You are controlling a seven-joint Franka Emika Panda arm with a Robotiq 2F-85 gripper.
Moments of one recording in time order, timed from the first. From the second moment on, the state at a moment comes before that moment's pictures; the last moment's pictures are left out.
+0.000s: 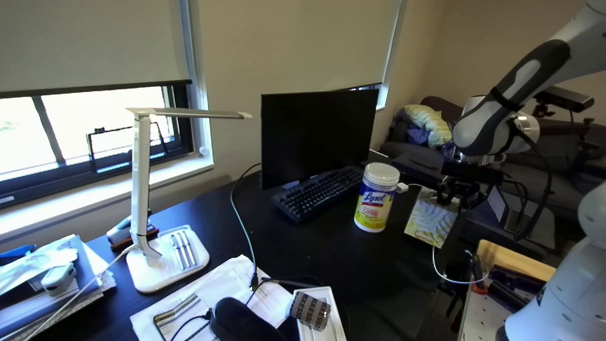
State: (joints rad) arm -0.60 -0.06 -0.27 -2.78 -0.15 2.61 0.78
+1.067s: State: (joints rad) arm -0.49 -0.05 -0.40 -2.77 0.01 2.63 0.71
